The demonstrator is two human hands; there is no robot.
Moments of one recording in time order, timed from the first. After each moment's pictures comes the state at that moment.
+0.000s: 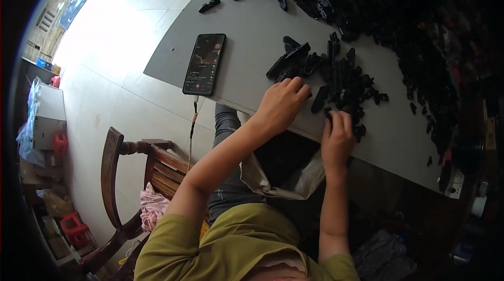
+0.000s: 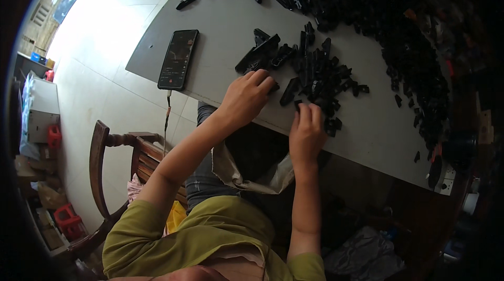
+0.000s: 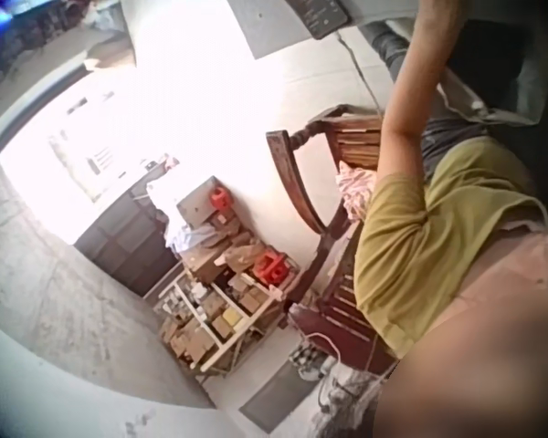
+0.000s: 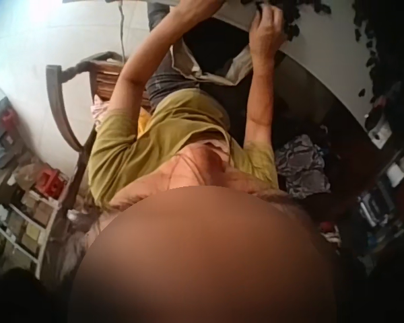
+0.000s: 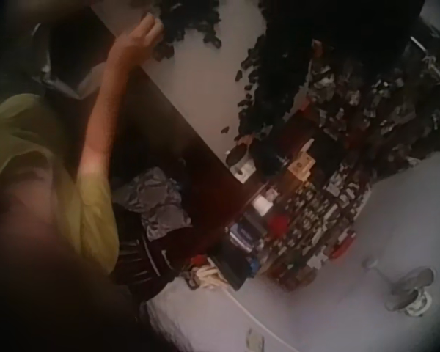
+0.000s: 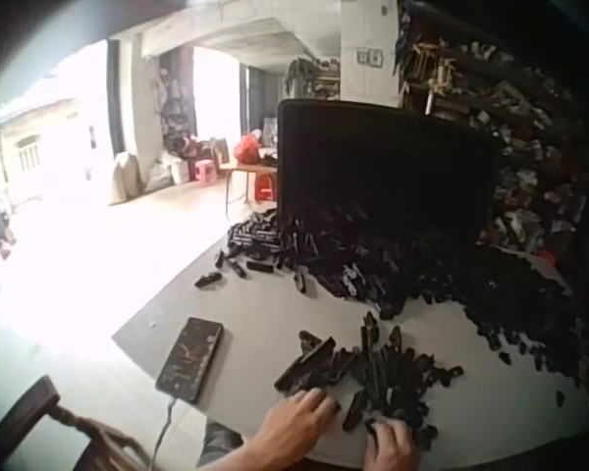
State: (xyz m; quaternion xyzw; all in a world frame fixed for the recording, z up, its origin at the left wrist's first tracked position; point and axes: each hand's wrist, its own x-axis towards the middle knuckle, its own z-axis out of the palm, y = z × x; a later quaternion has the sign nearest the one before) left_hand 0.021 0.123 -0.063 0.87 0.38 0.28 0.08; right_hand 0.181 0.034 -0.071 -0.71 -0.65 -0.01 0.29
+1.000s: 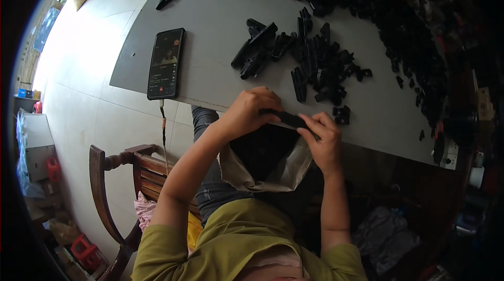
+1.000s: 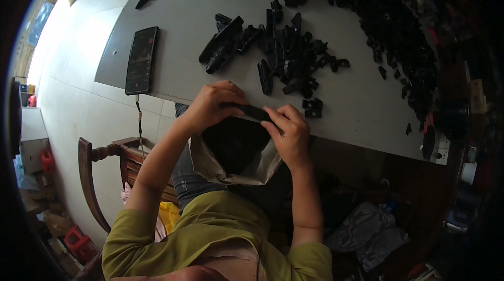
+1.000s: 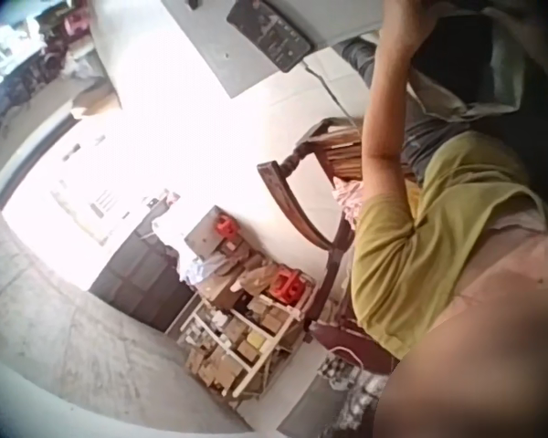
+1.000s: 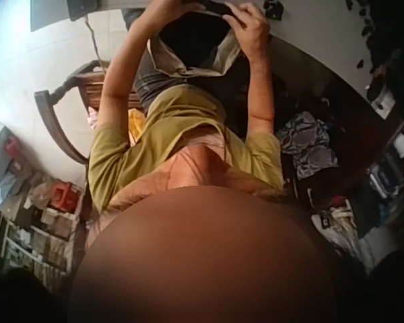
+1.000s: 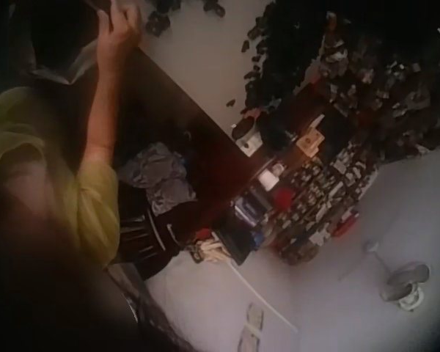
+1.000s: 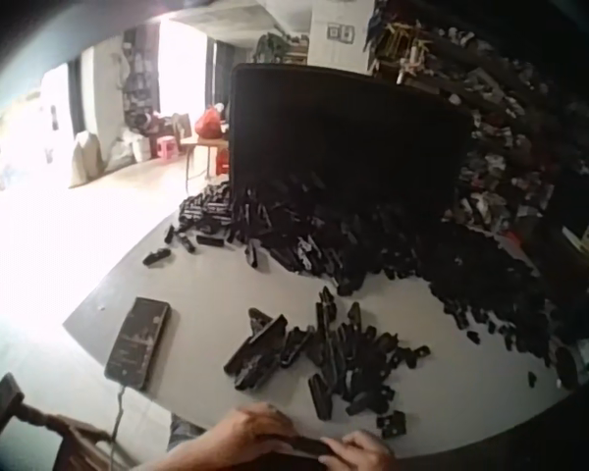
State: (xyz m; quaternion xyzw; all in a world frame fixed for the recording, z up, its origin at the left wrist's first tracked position) left_hand 0.007 0.113 -0.072 0.82 0.25 0.29 0.43; right_hand 0.207 0.009 -0.060 -0.63 -0.68 0.19 0.34
